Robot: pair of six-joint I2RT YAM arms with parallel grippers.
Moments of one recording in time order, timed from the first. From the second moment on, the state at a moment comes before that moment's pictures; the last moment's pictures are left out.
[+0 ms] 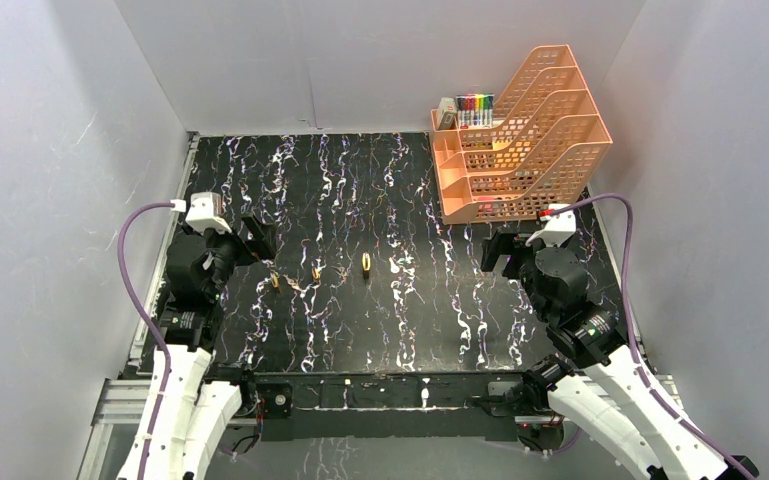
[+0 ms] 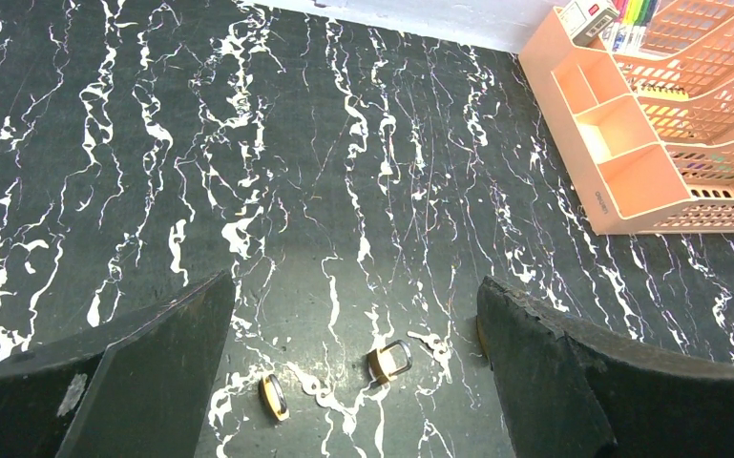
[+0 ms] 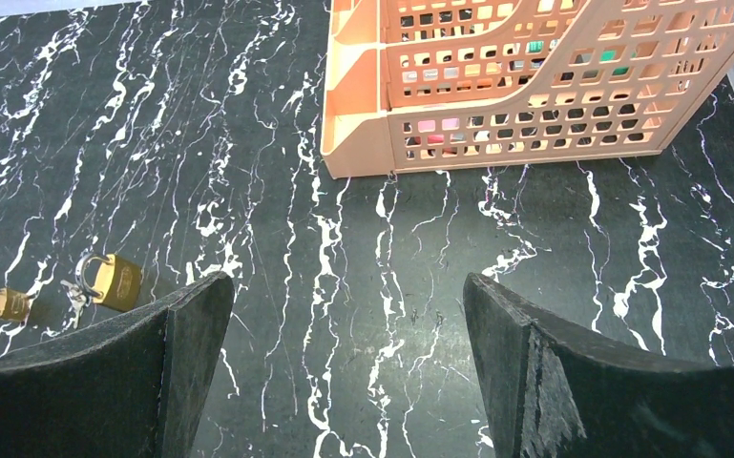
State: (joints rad) left arm -0.06 0.61 0.65 -0.24 0.10 -0.26; right arm 0.60 0.55 0.66 -0.38 0.43 0.30
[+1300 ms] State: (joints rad) left arm -0.06 0.46 0.57 -0.14 0.13 -0.25; right arm 0.60 0.51 0.64 -0.38 0.50 0.37
